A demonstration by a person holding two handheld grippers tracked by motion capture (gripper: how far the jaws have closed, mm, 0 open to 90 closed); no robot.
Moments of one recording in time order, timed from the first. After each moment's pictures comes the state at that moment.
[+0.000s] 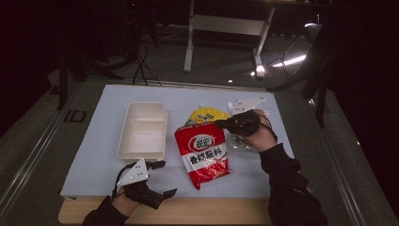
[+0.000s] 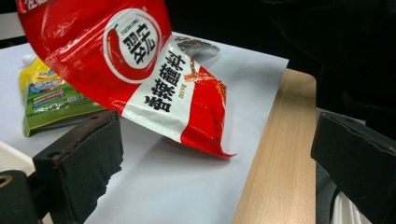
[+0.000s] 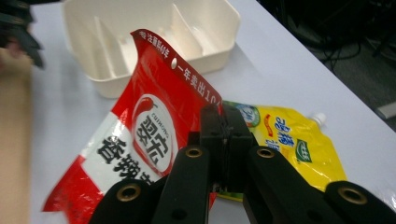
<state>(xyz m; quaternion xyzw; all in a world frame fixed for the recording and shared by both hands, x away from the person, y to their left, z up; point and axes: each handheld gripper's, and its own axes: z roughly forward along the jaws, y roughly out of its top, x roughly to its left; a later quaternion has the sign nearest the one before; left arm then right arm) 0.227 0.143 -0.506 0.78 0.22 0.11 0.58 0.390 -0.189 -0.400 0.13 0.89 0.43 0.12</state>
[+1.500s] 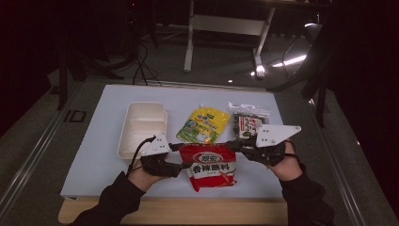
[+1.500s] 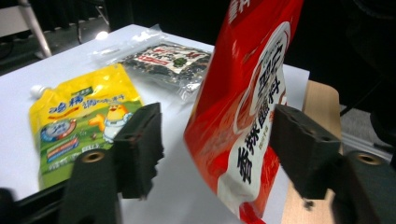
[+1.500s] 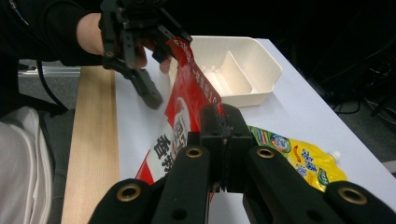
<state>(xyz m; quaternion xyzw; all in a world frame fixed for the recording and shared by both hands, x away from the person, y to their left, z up) 0.281 0.098 -0.458 0.80 0.21 0.11 0.54 0.291 -0.221 -0.365 0.05 0.86 0.49 0.14</state>
